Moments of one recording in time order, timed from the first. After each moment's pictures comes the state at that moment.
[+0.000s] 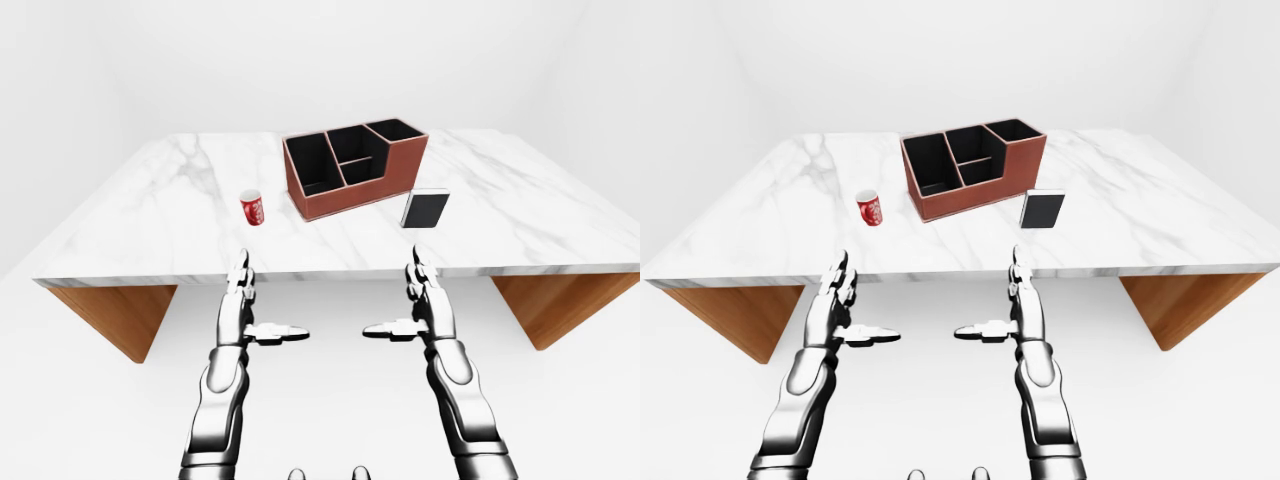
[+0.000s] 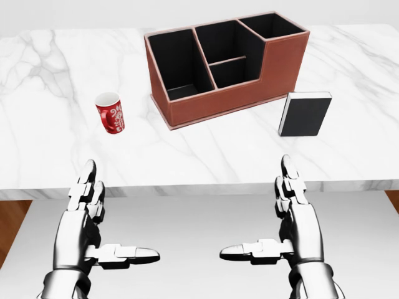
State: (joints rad) left arm 0.00 0.01 0.02 0.00 -0.01 0.00 -0.02; right arm 0.00 -0.01 -0.01 0.00 0.01 0.00 0.01
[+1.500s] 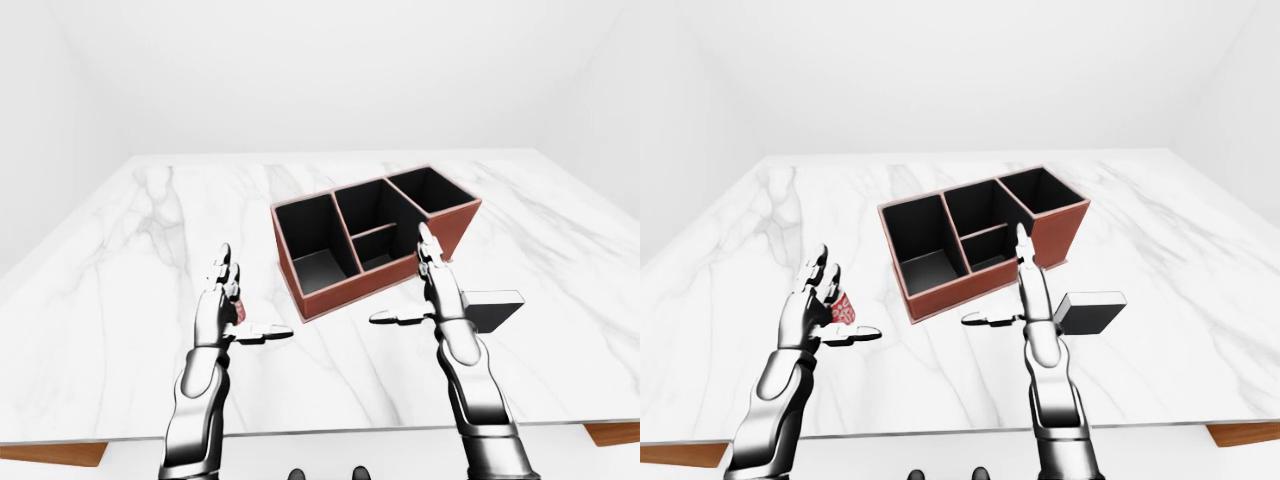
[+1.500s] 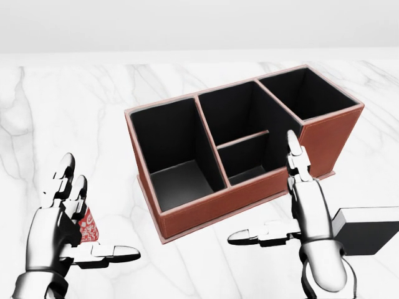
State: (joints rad) left arm 0.03 0.04 0.10 -0.14 -0.08 0.09 -0.09; right arm -0.07 -0.06 -0.03 -0.07 -0.15 0.09 0.02
